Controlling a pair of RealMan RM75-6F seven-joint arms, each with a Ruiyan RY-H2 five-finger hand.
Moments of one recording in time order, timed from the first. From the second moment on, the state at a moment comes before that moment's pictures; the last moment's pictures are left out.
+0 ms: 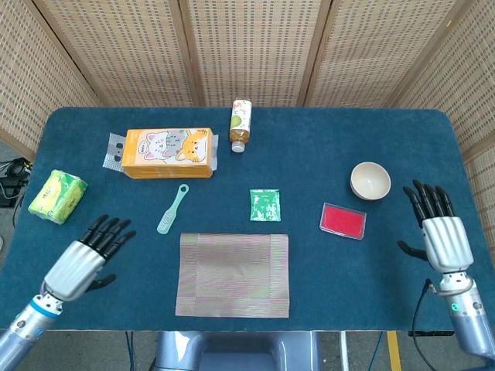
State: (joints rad) left arm -0.31 -1.19 0.04 -1.50 1.95 1.38 0.03; right arm 0.25 -1.20 0.11 -1.49 -1.49 1.47 -0.01
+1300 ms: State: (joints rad) left arm -0.55 -1.62 0.25 -0.99 2.20 1.34 -0.13; right arm 0.19 -1.23 0.11 -1.49 -1.48 1.50 -0.03
